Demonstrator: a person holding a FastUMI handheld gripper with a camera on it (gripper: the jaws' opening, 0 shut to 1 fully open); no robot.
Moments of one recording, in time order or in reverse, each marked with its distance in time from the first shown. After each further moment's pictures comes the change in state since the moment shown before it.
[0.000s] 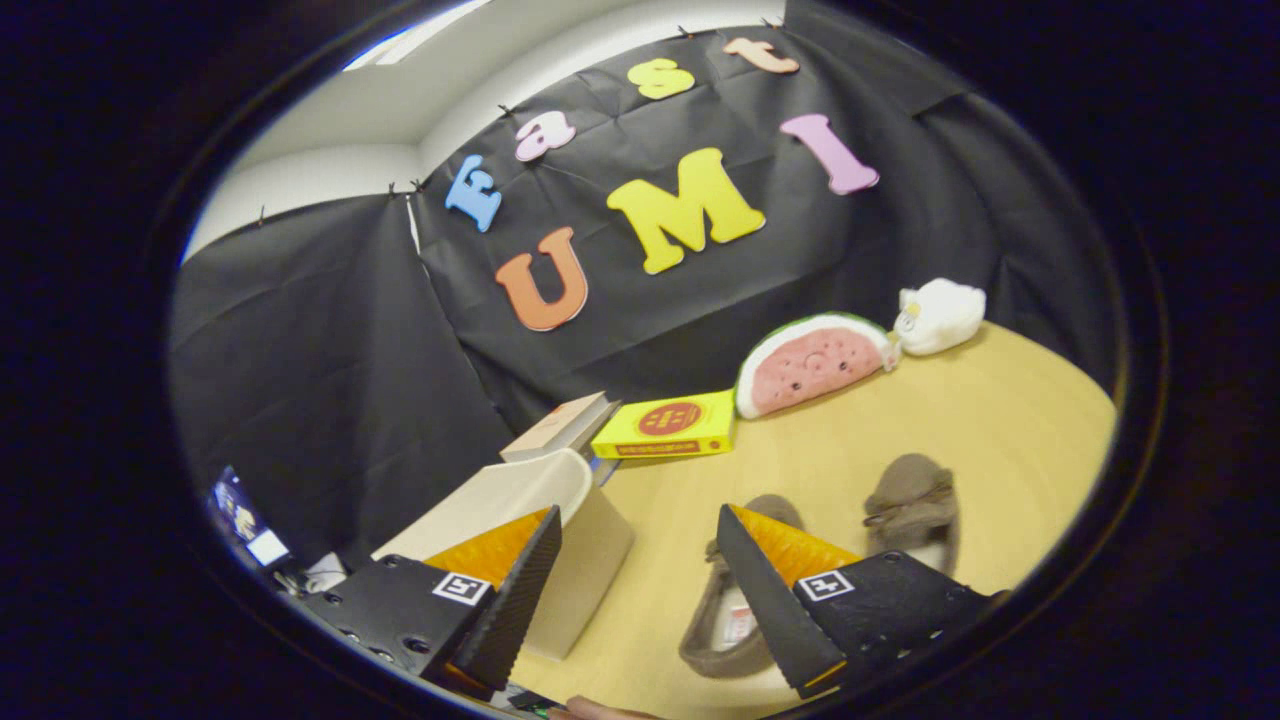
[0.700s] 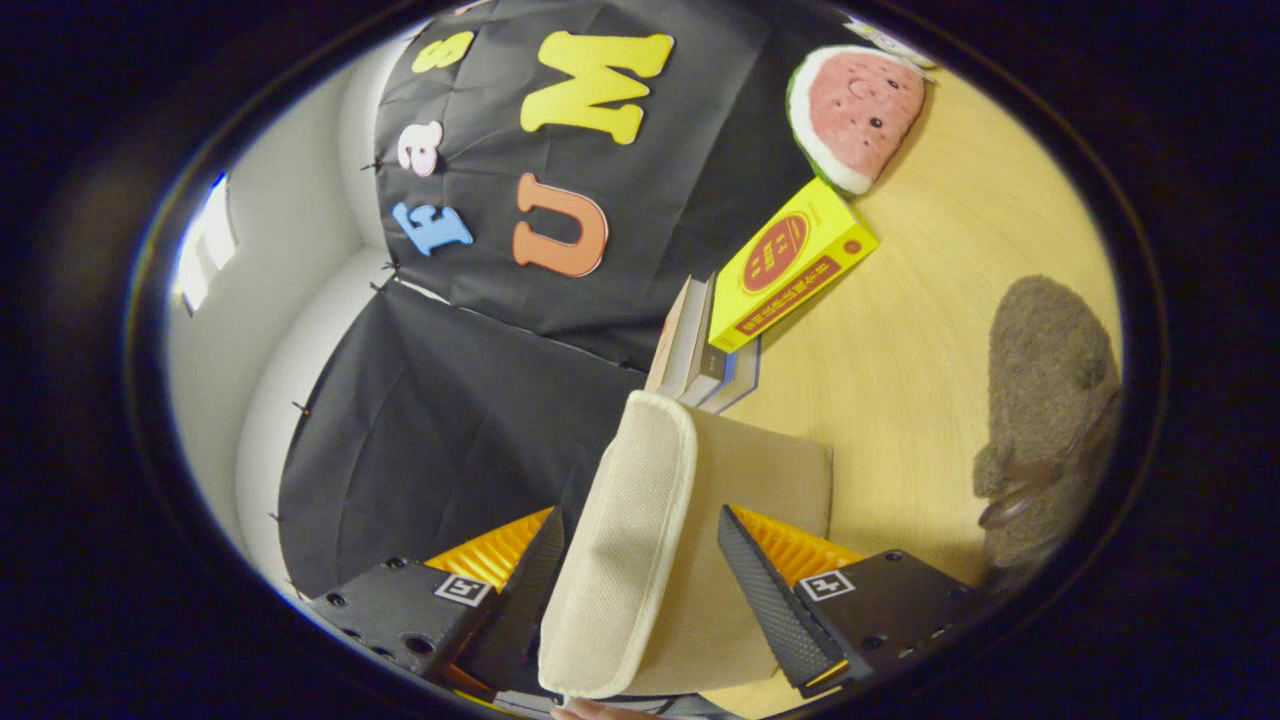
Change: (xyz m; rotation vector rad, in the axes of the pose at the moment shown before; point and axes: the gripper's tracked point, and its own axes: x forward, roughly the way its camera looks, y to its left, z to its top) arm 0.110 0.062 -0.052 0.582 0.336 0.423
